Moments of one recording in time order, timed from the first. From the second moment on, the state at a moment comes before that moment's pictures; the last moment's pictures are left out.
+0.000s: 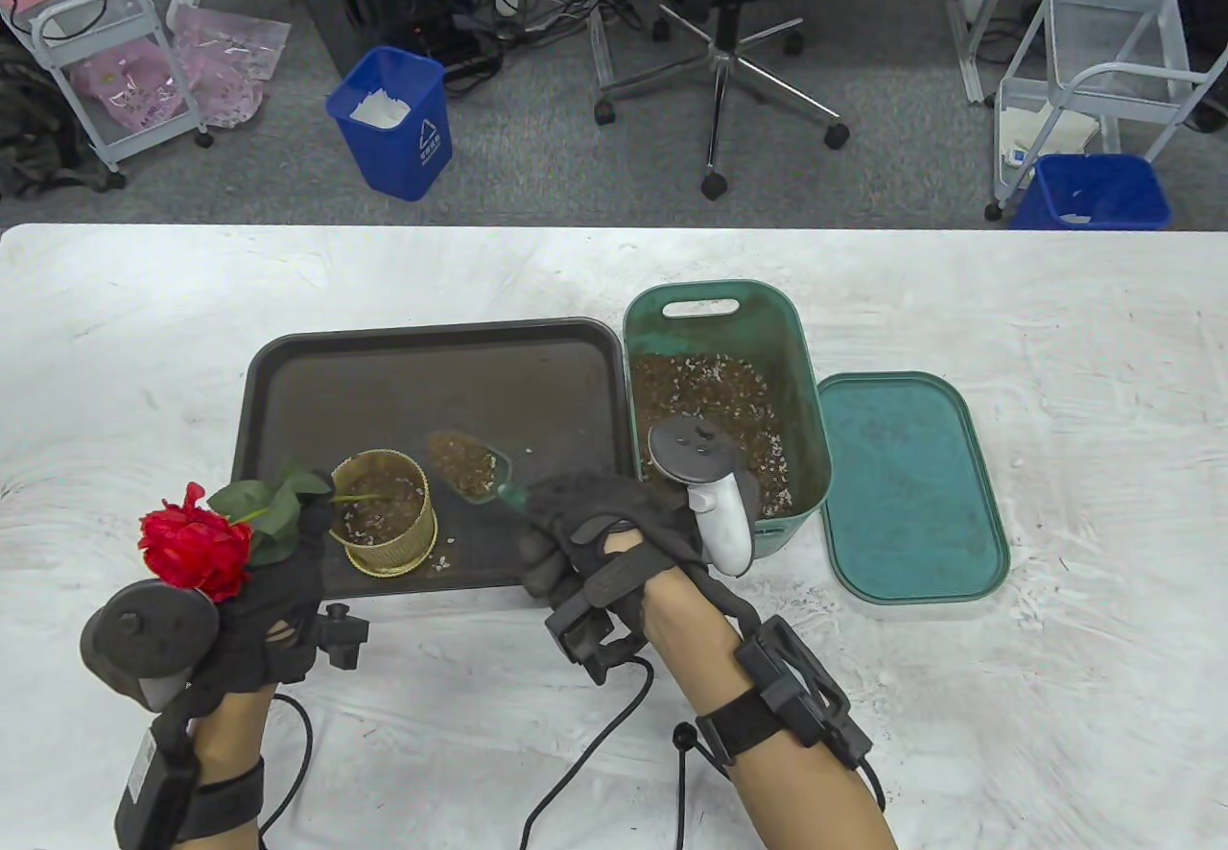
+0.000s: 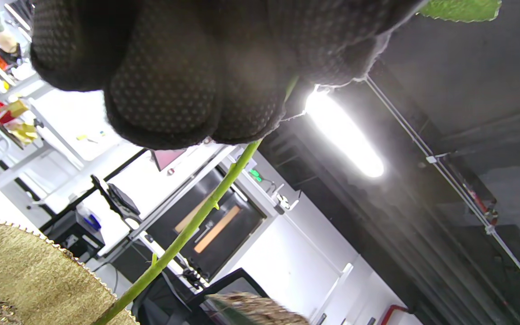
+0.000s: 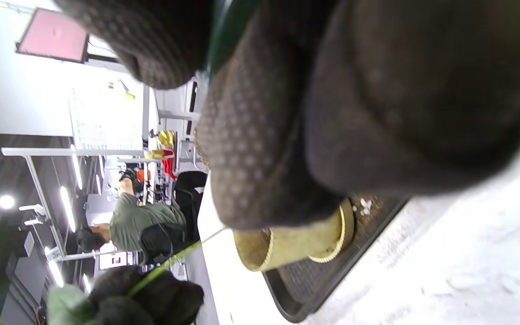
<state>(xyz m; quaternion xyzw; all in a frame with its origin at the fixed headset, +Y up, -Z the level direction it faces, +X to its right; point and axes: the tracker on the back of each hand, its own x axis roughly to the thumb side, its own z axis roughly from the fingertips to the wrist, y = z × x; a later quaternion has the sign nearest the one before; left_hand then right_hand) -0.329 -0.649 -0.194 0.27 -0.05 0.40 0.88 -0.004 -0.670 -0.260 -0.02 0.32 0.73 0.61</state>
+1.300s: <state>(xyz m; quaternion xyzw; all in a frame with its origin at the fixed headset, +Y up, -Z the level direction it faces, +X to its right) -0.330 -0.646 -0.191 0.28 -0.05 0.37 0.88 -0.113 -0.626 -0.224 0.18 0.01 0.97 0.14</state>
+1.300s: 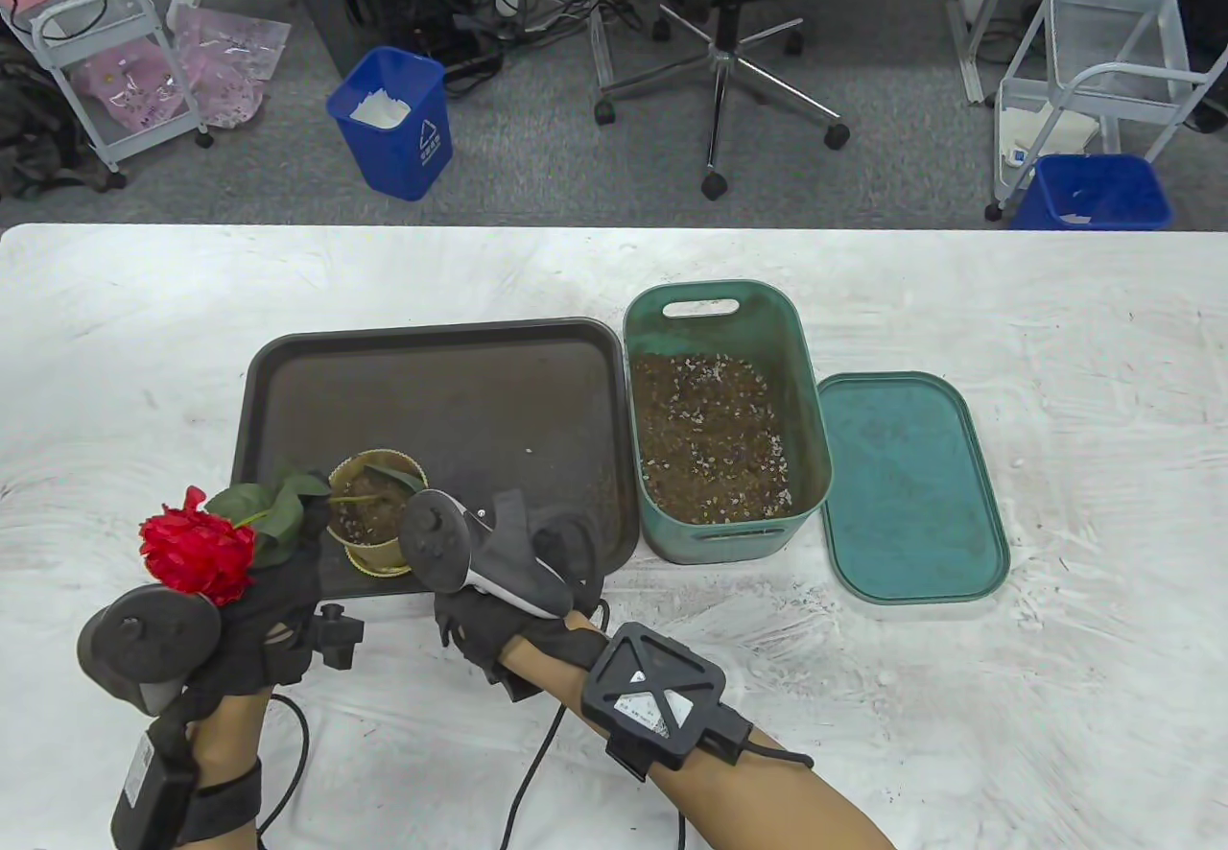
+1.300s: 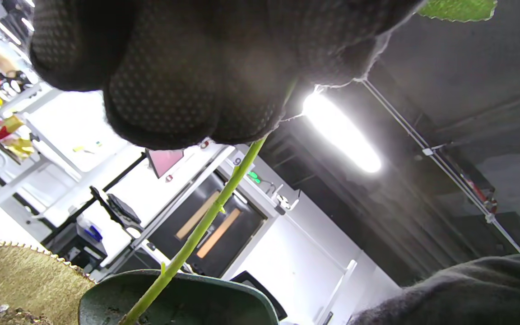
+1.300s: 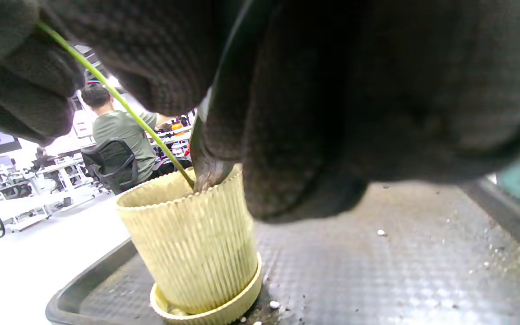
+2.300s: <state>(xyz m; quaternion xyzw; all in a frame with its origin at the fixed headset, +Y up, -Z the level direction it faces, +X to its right) -0.326 -0.647 -0.191 0.28 -0.06 0.37 0.88 -0.005 -0.542 -0.239 0.05 -0.10 0.98 0.15</state>
